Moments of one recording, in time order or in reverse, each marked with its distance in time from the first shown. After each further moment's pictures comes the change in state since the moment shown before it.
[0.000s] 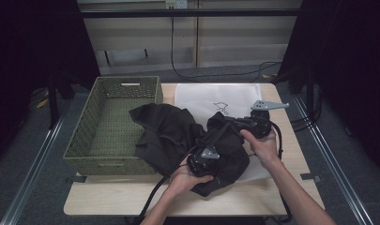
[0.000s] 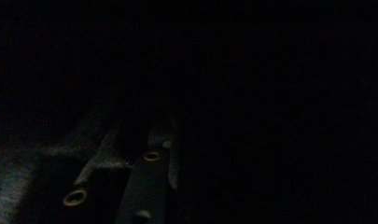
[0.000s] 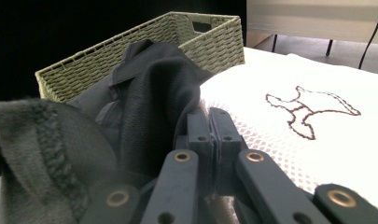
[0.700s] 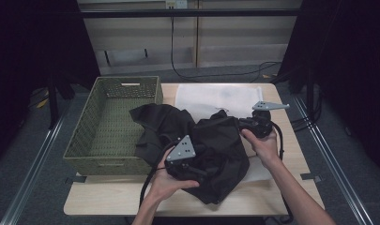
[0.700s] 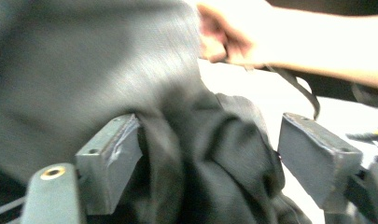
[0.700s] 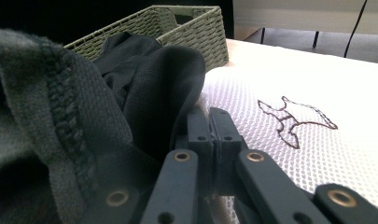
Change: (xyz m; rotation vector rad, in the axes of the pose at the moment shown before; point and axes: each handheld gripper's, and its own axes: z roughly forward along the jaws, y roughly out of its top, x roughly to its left) left arm -0.016 0.013 -0.104 -0.357 0.038 0.028; right arm -0.017 -0.010 0.003 0.012 -0.042 0.032
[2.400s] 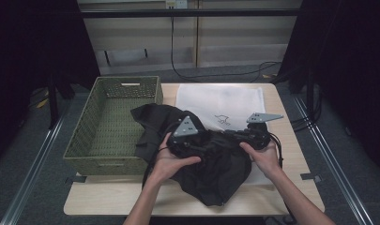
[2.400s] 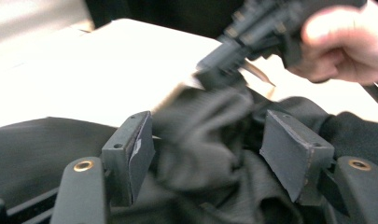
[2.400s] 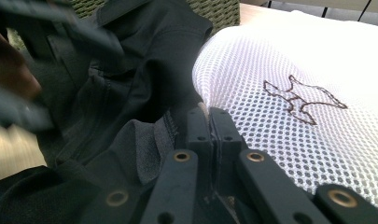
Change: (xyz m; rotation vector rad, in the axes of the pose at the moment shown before) left arm 0.048 0.014 0.014 0.127 0.115 -0.036; right arm 0.019 -0.024 -0.001 0.116 -0.008 -0.065
